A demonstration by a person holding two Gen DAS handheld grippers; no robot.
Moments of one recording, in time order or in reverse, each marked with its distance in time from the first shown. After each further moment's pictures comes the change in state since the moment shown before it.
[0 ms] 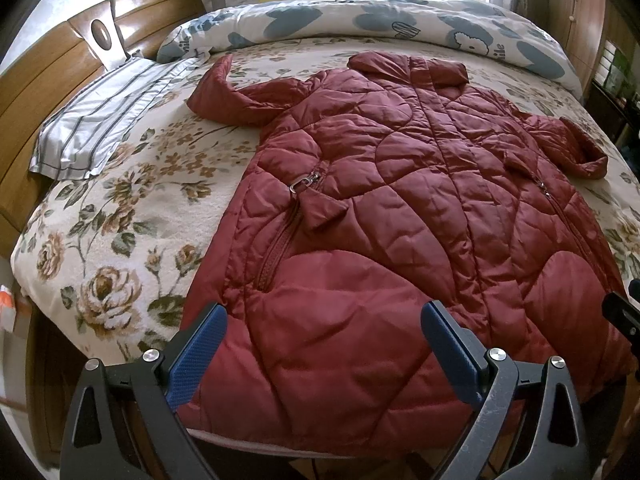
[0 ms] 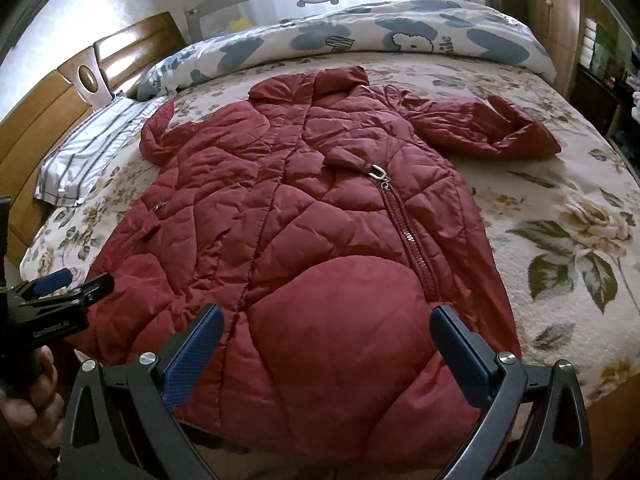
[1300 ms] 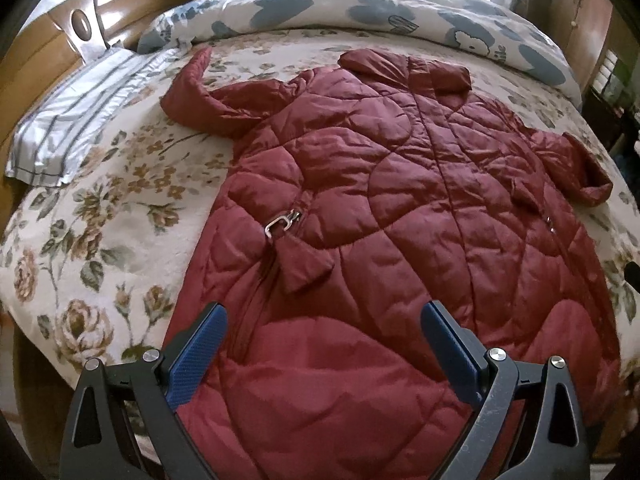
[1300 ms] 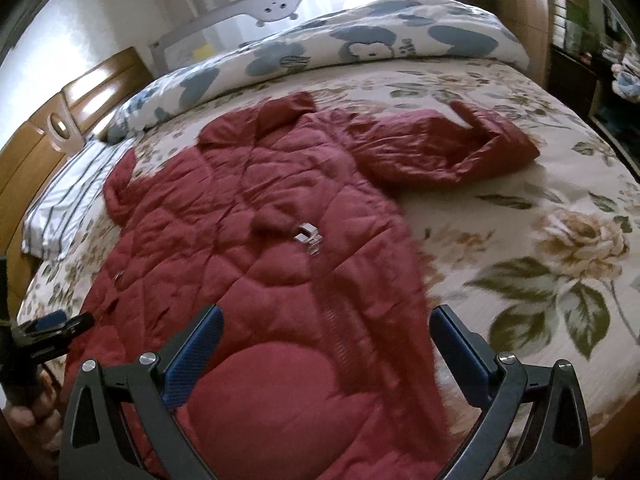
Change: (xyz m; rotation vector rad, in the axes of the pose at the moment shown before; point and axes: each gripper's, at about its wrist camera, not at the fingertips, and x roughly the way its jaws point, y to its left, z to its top) left arm 0.055 0.004 0.059 -0.047 0.089 -0.110; right arm 0.016 -0.083 0.061 0.122 -0.096 -0.027
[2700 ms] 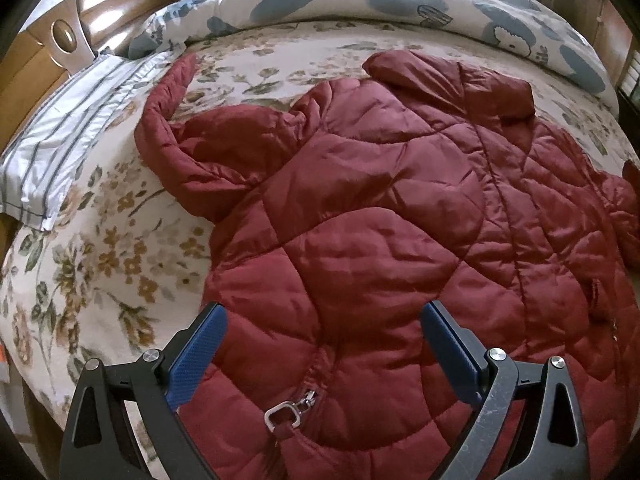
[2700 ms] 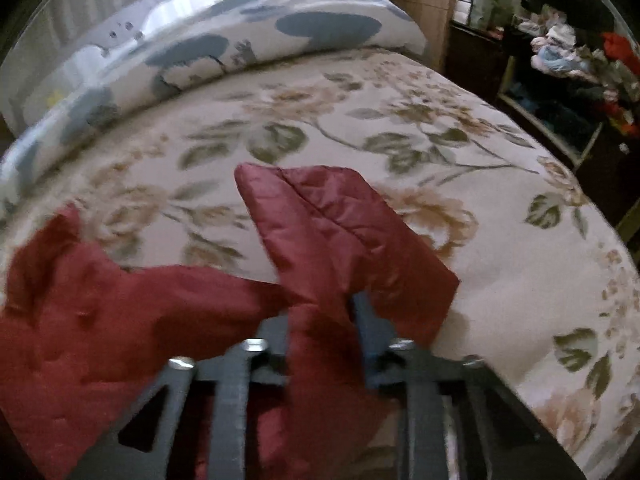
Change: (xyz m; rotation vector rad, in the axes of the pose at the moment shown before) left arm 0.129 0.007 0.115 0.018 0.045 0.137; right arm 0.138 -0.182 0.193 0.198 -0.038 -0.304
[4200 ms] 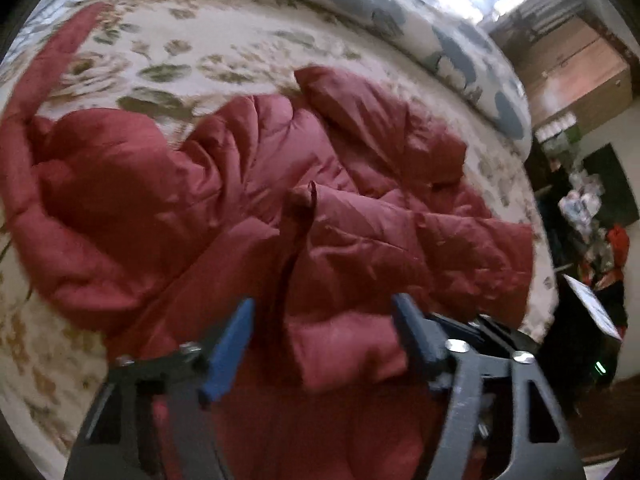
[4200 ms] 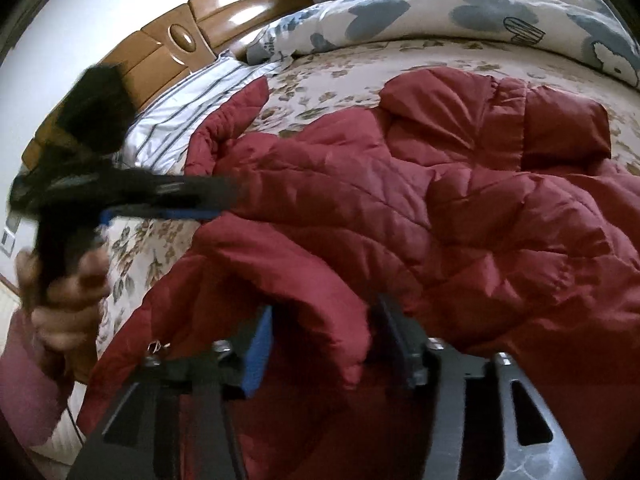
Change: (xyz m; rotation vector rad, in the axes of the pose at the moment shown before) left arm 0.099 0.051 0.105 -0.104 0.159 -0.518; right arm -0.038 0.334 -0.154 -0.646 0.208 0.805
